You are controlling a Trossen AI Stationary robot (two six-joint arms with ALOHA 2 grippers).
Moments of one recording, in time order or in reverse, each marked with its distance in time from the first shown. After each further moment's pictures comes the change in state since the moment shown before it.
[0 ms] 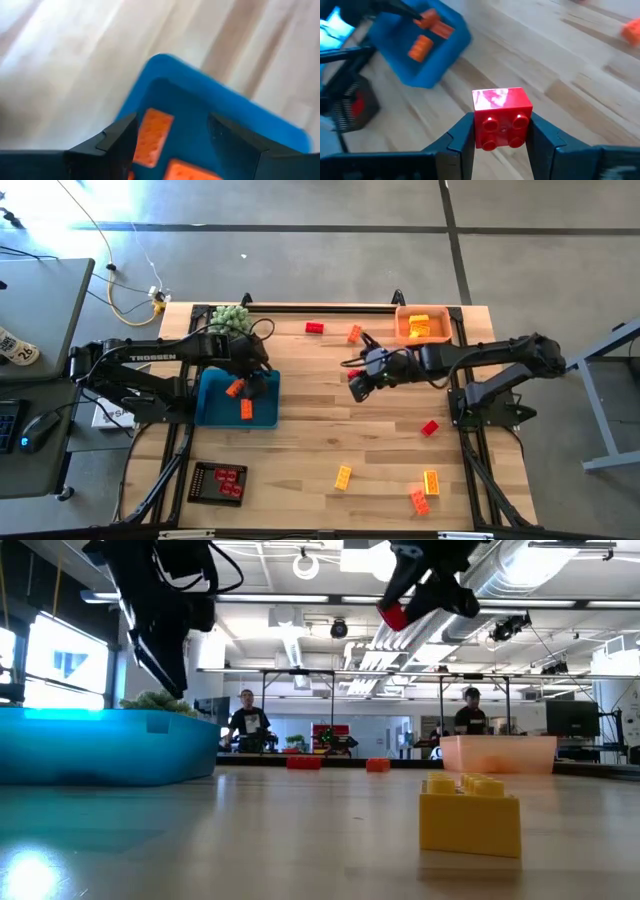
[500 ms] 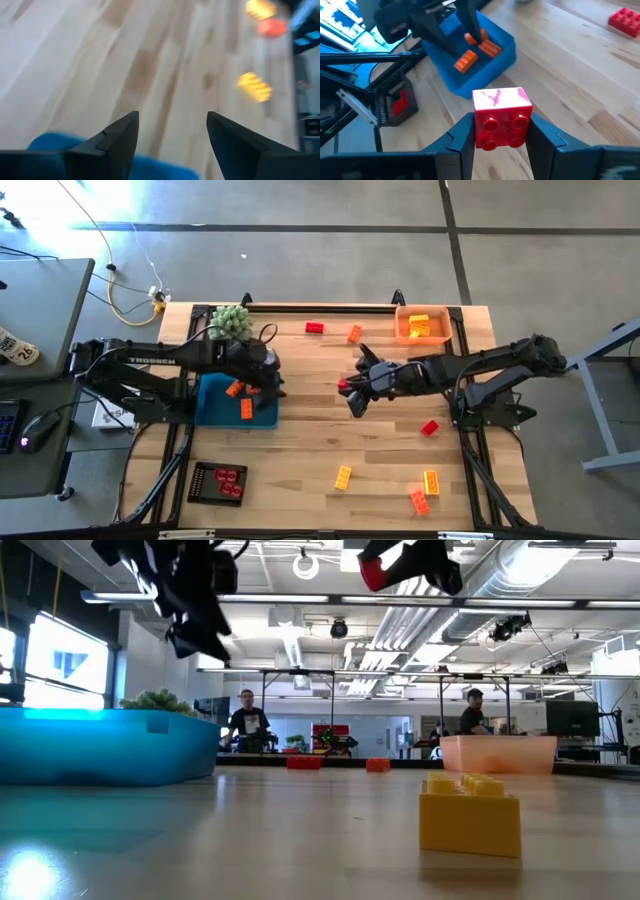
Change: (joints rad) left arm -0.125 0.000 0.000 0.333 0.185 -0.069; right arm 0.119 0.000 0.000 0.182 0.074 -0.089
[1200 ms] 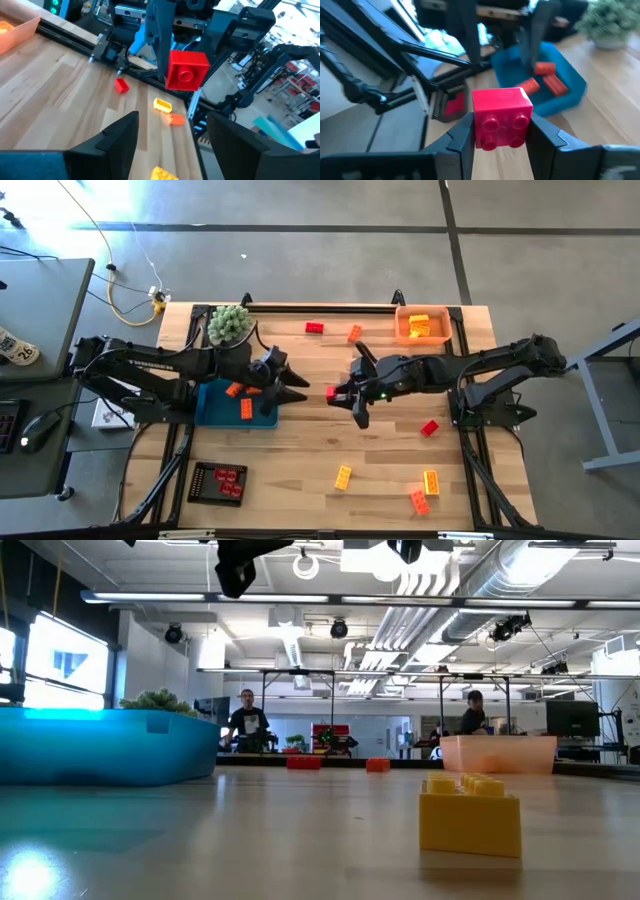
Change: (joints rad) left arm -0.135 0.000 0.000 0.594 0.017 -0.186; right arm 0.001 0.000 0.000 0.276 -0.218 -0.303
